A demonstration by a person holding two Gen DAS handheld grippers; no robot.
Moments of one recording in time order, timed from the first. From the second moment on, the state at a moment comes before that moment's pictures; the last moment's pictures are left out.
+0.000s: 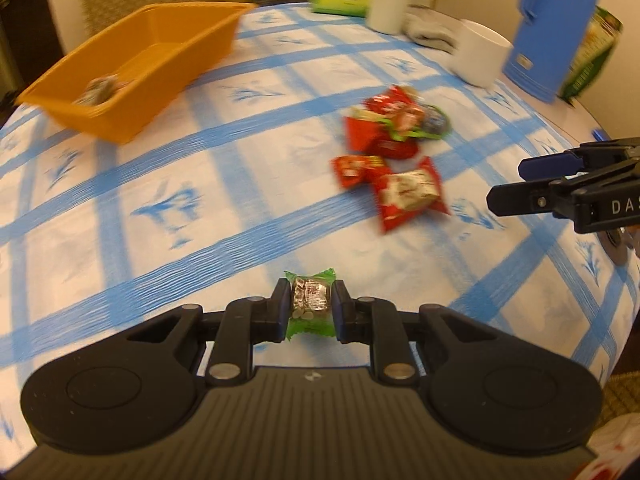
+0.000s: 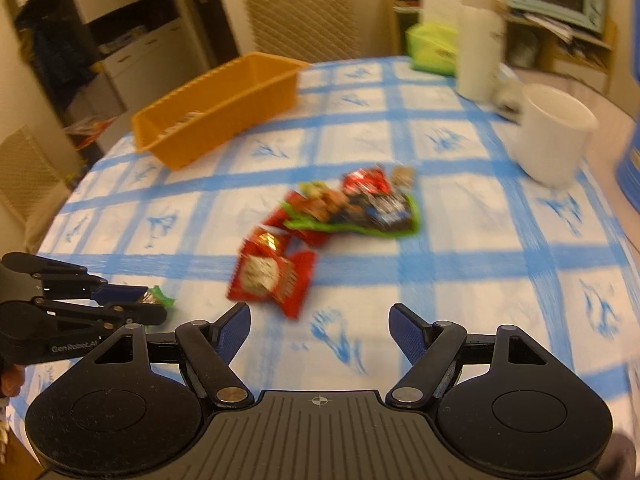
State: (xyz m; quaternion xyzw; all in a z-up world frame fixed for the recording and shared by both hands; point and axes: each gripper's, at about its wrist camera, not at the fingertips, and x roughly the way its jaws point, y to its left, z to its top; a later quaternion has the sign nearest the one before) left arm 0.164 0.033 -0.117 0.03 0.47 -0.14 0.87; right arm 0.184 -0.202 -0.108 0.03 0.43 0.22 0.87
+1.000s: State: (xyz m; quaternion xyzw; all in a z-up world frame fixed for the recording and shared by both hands) left arm 0.146 0.103 -0.108 -0.02 0.47 -0.05 0.88; right arm 0.223 -0.129 -0.119 -0.14 0.41 0.36 0.83
